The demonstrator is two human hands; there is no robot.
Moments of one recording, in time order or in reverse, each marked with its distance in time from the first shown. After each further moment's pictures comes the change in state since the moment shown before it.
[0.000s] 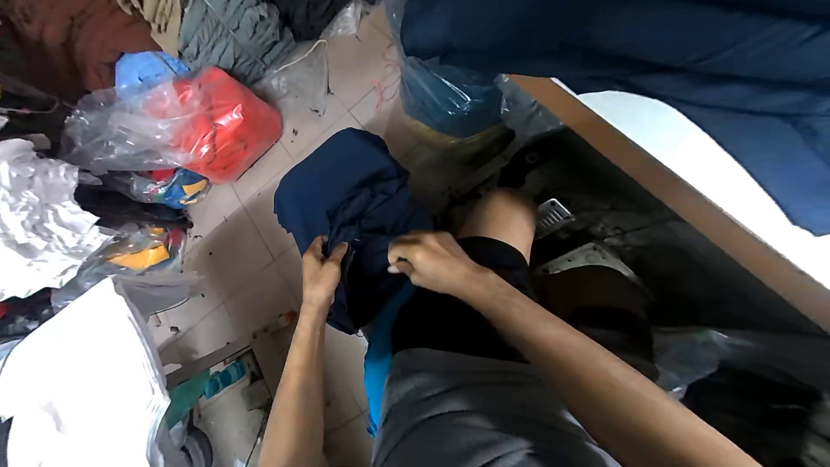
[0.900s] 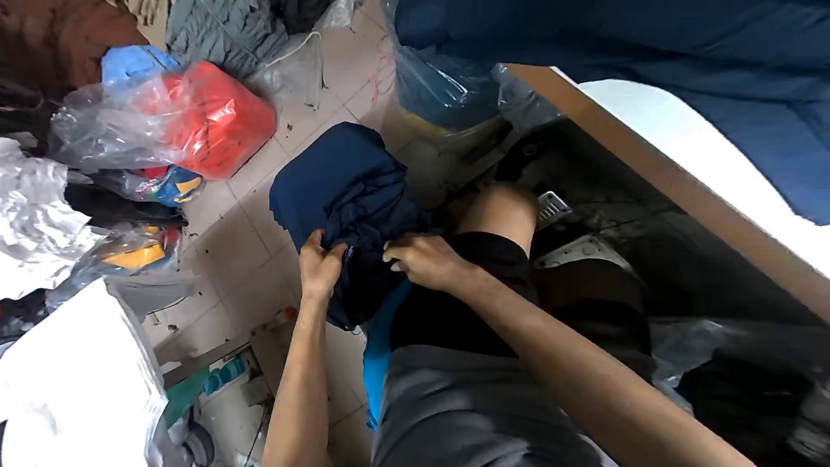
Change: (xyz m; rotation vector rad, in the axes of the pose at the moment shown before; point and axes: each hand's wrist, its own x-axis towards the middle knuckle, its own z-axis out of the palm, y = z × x) left_hand 0.012 0.002 0.004 0.107 0.027 0.035; right_hand 0.000 0.011 0.017 -0.013 -0.192 0.100
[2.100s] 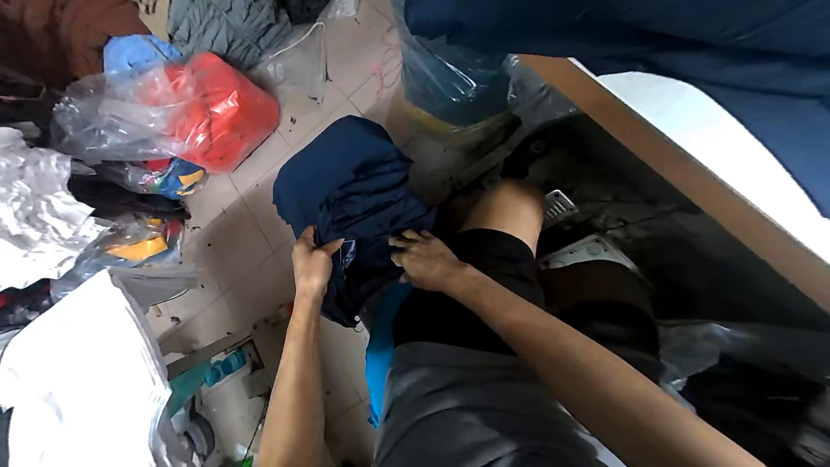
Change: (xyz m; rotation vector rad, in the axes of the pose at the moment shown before) left_hand -0.009 0.001 -0.018 -0.099 0.017 -0.068; right_hand 0.016 -0.001 0.018 -0.223 -0.329 0.077
